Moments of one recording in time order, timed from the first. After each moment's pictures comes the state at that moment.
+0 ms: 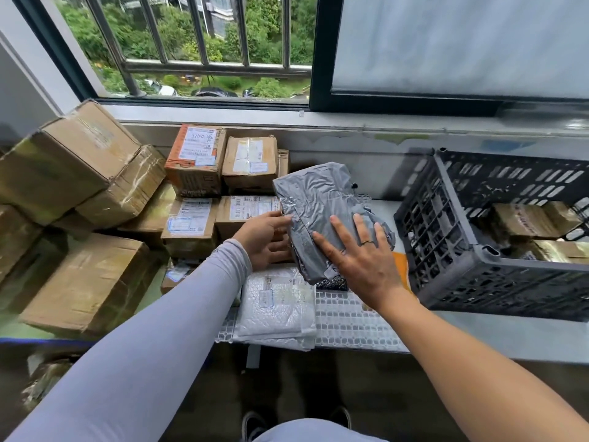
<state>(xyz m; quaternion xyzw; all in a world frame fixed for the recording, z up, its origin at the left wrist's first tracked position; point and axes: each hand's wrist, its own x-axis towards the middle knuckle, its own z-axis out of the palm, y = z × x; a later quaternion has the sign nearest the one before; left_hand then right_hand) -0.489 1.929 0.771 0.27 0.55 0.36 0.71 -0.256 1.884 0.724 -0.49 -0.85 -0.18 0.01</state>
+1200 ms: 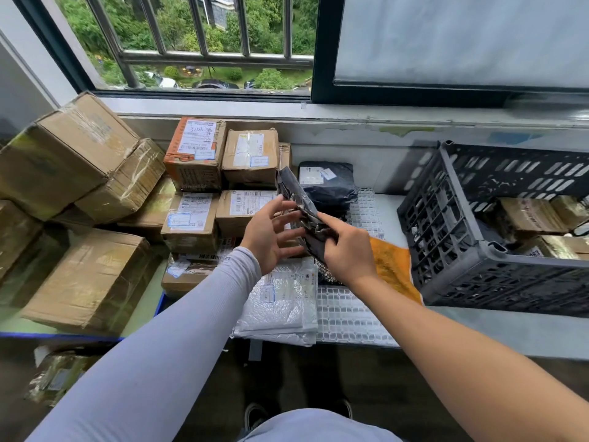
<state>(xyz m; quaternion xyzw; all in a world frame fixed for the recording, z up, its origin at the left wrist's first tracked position) -0.474 1.915 0.774 0.22 0.52 0.45 0.69 -0.307 1.900 0.738 -0.61 -0.68 0.19 0.35</state>
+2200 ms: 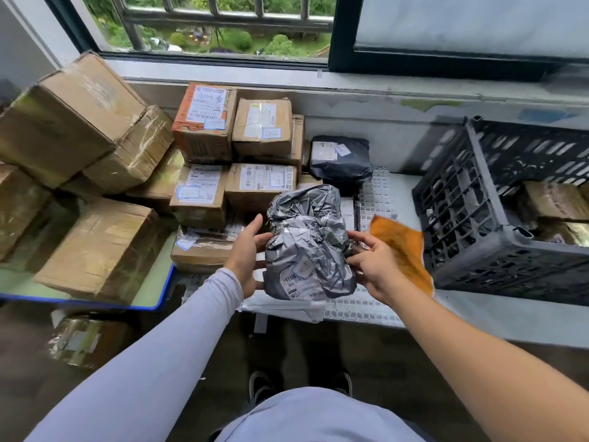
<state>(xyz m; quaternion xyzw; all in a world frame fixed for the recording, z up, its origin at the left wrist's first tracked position) -0.518 1.860 0.721 0.16 0.65 0.34 0.66 -0.280 1.873 0.692 -0.63 -0.27 0.63 0.37</state>
